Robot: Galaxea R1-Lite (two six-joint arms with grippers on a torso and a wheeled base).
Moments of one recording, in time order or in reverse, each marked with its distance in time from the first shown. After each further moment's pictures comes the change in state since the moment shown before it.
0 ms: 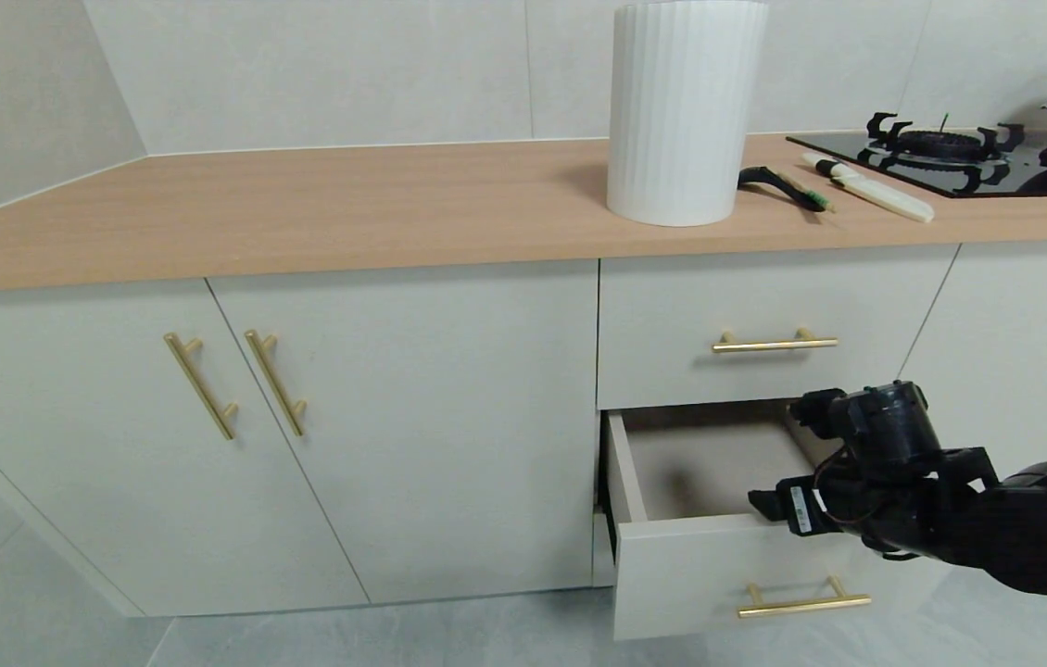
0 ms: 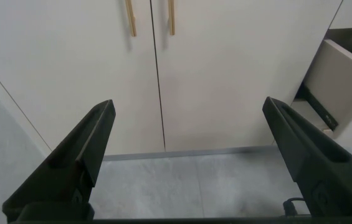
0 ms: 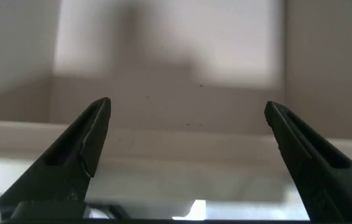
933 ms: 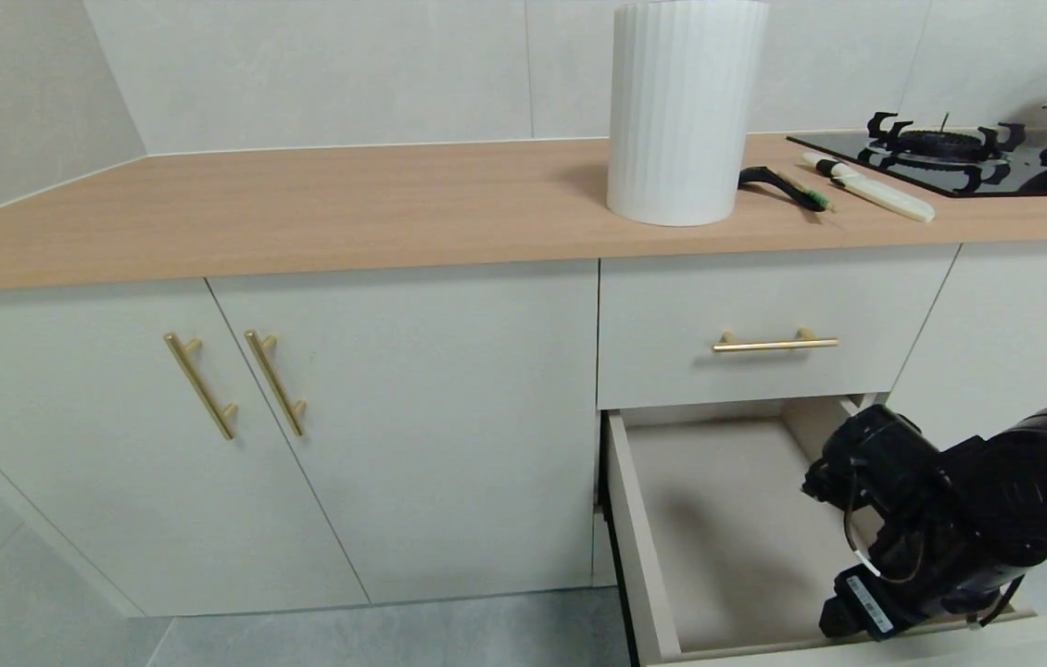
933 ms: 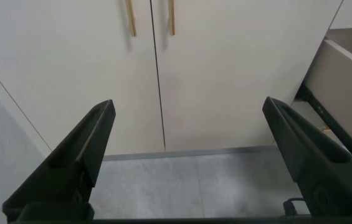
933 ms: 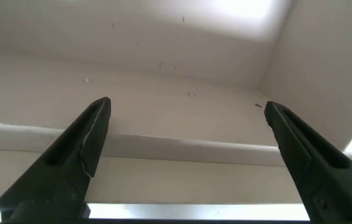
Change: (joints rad) left arm 0.000 0.000 0.000 0.000 0.000 0.000; right arm 0.047 -0.082 -0.167 0.854 0.027 -0.019
